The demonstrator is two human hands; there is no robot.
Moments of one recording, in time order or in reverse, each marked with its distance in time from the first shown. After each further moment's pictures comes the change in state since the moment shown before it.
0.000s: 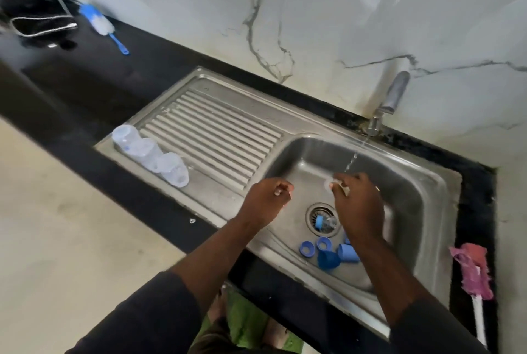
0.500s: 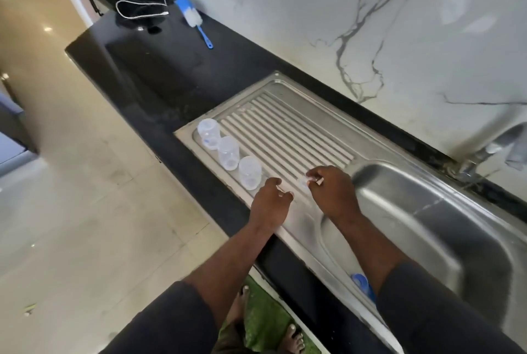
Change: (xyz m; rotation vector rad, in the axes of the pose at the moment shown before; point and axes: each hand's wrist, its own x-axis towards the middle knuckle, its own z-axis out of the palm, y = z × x) left_hand -0.020 -0.069 -0.116 -0.186 0.256 -0.361; right_hand 0.019 -0.173 0.122 0.040 -0.378 -0.324
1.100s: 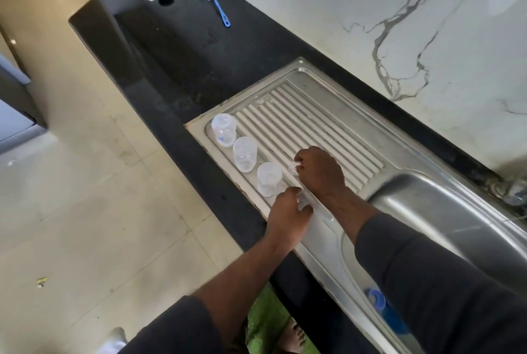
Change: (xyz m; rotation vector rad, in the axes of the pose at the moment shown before) left_hand 0.030 -0.012 0.003 0.003 0.004 -0.018; right_hand 0.099 -0.030 0.075 -0.277 -0.225 -0.125
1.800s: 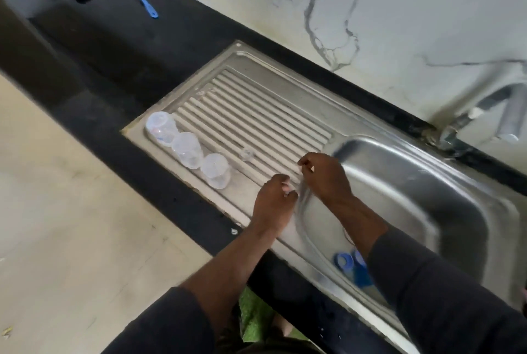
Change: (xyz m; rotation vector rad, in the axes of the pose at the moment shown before) left_hand -0.003 0.024 0.043 0.119 -0.092 0.125; right_hand -0.074 0.092 -0.017 0.231 0.136 0.216
